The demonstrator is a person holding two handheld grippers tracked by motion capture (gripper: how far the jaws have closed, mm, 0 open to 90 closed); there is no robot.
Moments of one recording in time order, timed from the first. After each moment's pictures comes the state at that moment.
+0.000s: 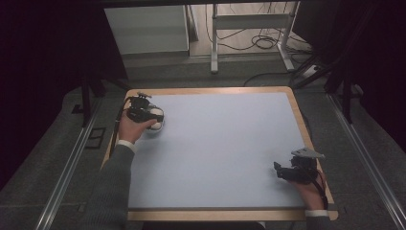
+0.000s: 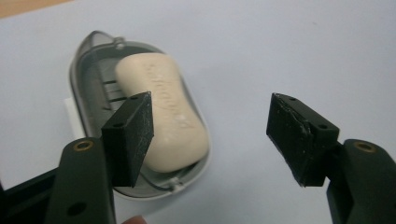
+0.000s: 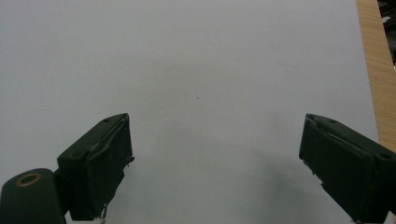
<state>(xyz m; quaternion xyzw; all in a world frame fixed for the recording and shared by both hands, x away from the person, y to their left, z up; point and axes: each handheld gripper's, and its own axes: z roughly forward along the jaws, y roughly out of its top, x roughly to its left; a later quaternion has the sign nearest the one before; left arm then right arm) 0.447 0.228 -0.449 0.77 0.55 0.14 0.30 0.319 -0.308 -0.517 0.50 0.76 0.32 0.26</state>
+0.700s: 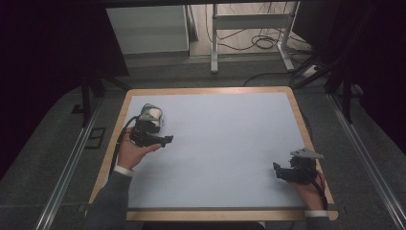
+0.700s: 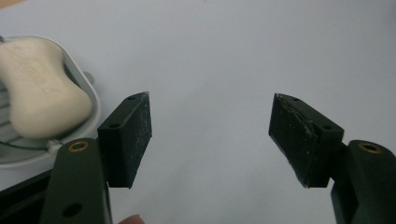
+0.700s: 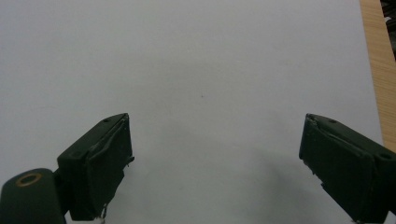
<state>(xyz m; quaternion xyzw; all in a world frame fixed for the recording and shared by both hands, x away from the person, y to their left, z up) 0.361 0.199 -0.455 0.81 0.44 0.13 0.36 0.318 -0.306 -0.517 0.50 0.76 0.32 0.26</state>
